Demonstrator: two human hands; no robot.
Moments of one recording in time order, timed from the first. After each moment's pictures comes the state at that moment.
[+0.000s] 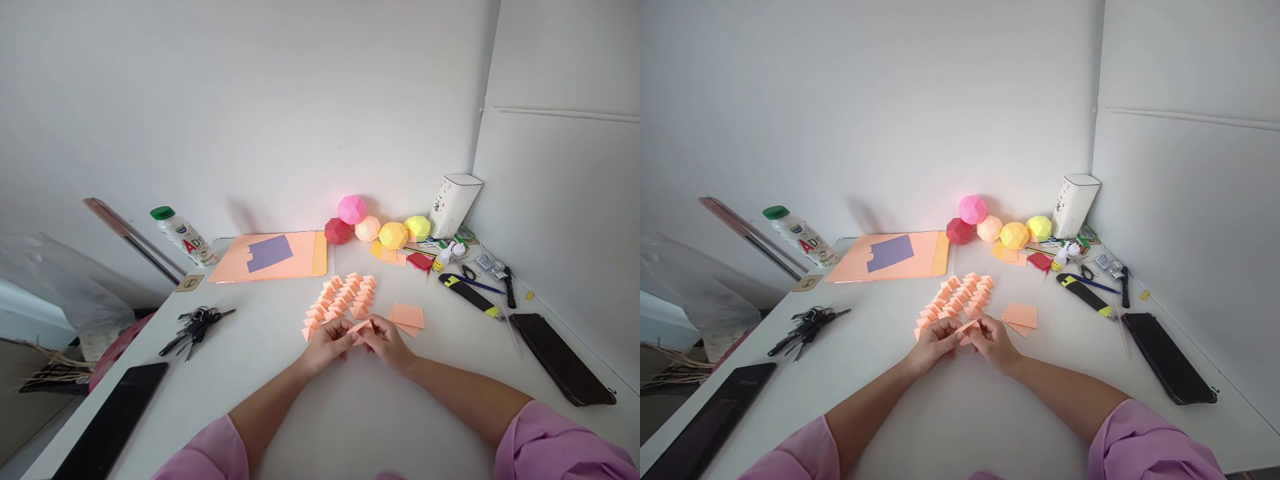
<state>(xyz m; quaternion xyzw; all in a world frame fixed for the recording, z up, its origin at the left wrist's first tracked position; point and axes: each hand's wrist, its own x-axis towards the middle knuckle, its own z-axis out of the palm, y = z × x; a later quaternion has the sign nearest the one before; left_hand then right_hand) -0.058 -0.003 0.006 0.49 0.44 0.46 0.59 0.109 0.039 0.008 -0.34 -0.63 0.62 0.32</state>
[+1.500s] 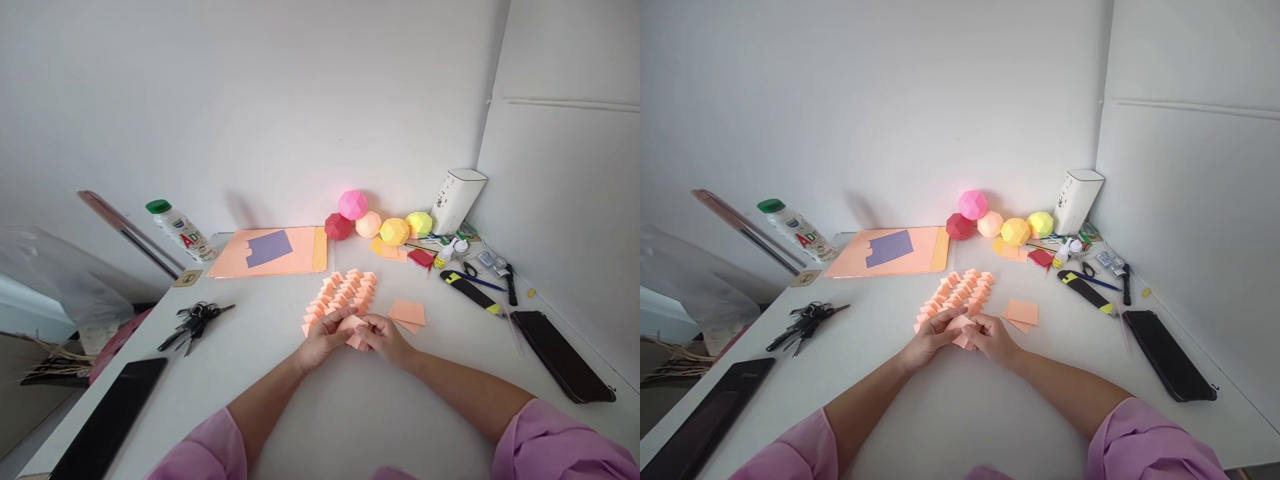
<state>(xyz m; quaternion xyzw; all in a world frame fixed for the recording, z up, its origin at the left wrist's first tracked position) -0.065 -0.003 0.008 0.40 0.37 0.49 0.68 0.109 0.041 0.009 -0.31 -0.65 0.64 0.26</state>
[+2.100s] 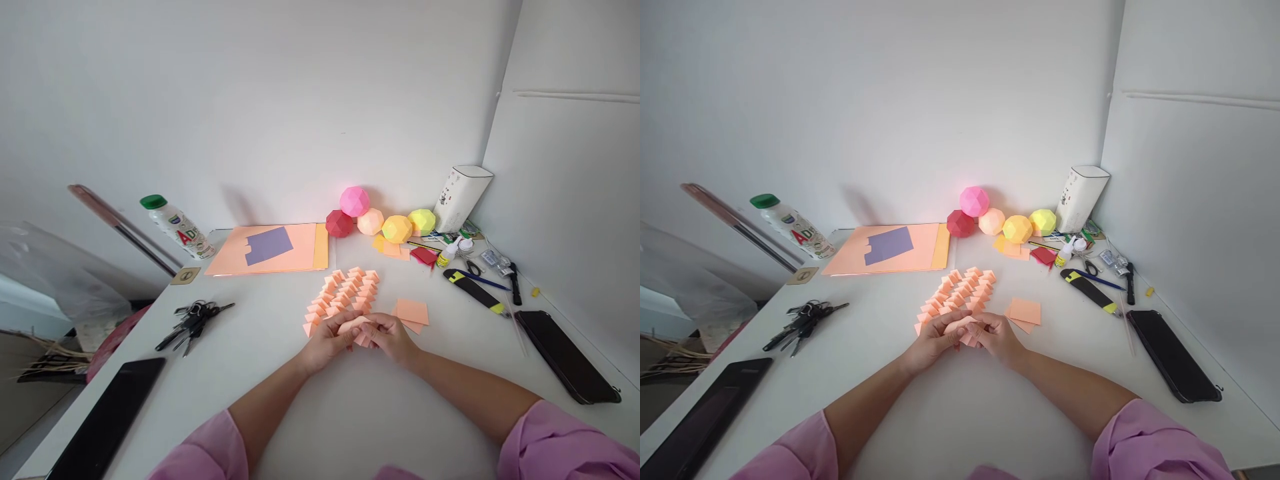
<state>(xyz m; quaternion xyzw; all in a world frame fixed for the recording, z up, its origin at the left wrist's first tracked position) -0.063 -0.005 0.011 0.45 0.41 0.47 0.64 0.109 0.042 0.012 -0.31 -0.65 0.63 0.30</state>
